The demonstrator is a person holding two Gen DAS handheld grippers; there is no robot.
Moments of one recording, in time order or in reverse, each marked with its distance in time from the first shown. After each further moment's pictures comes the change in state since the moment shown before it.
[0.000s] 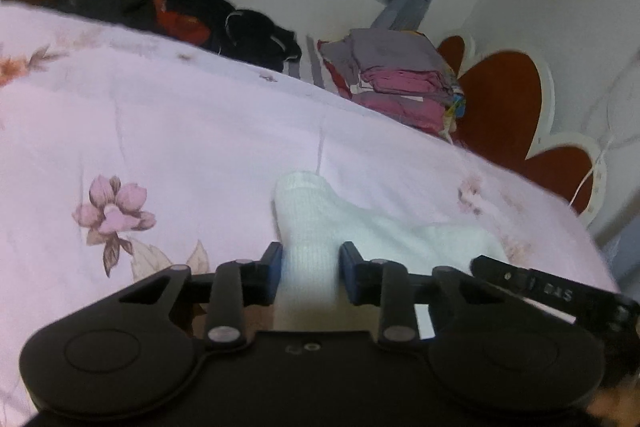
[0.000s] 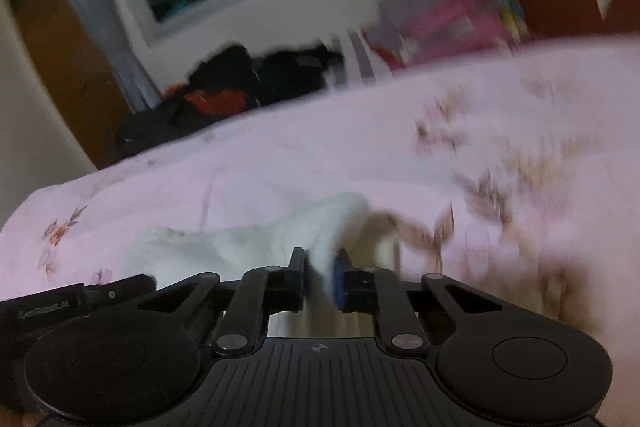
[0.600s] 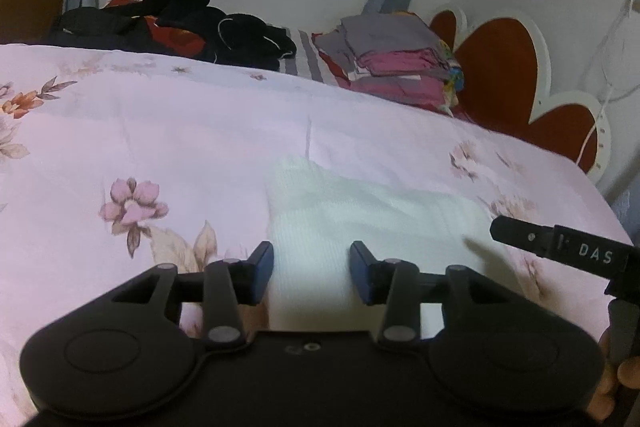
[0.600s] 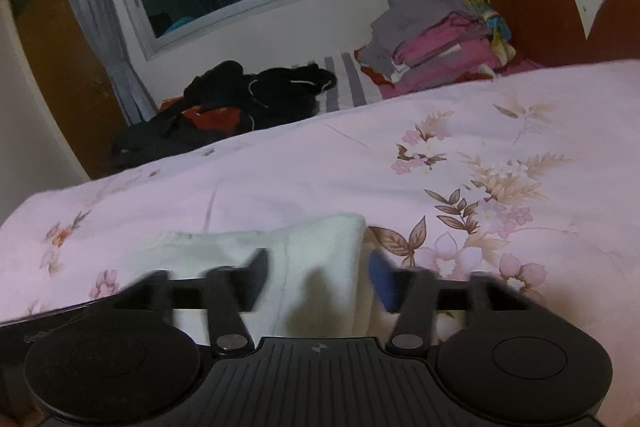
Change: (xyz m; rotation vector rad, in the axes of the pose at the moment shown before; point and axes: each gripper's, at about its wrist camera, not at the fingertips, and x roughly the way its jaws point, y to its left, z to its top) left arm -0.038 -0.027 -0.009 0.108 0.027 0.046; right arm -0.049 0.009 -0.005 0.005 -0.059 0.001
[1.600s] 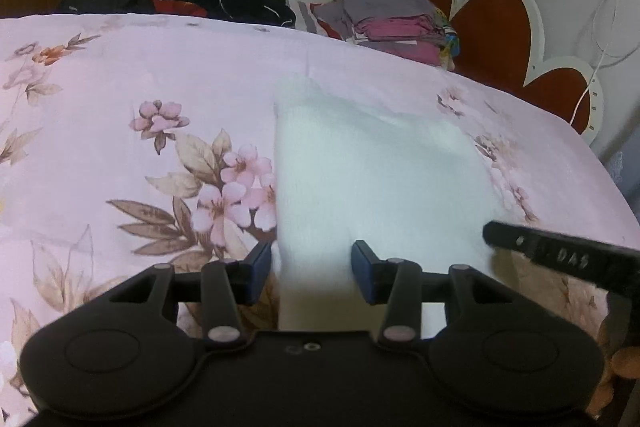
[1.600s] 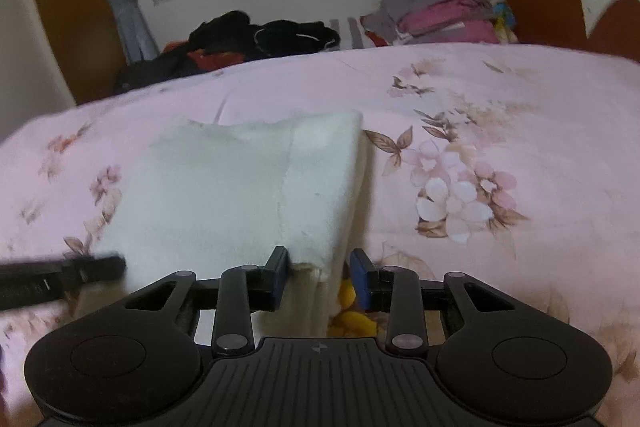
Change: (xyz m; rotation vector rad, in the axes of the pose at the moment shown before) left arm -0.040 0.001 -0.049 0.017 0.086 0.005; right arm -0.032 0.004 -0.057 -0.060 0.114 -0.026
